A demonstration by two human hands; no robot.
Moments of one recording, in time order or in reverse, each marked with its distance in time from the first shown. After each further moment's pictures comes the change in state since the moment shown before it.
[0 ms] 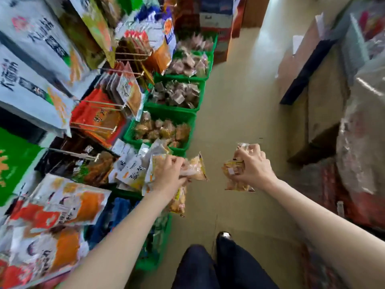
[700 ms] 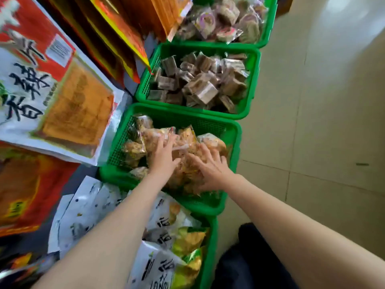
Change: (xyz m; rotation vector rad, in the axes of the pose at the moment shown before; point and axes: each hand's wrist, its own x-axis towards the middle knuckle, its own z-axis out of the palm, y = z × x) left_hand 0.488 -0.235 0.141 -0.050 -0.011 -0.310; right_hand 0.515 -0.065 0.309 -0.216 -0.367 -0.428
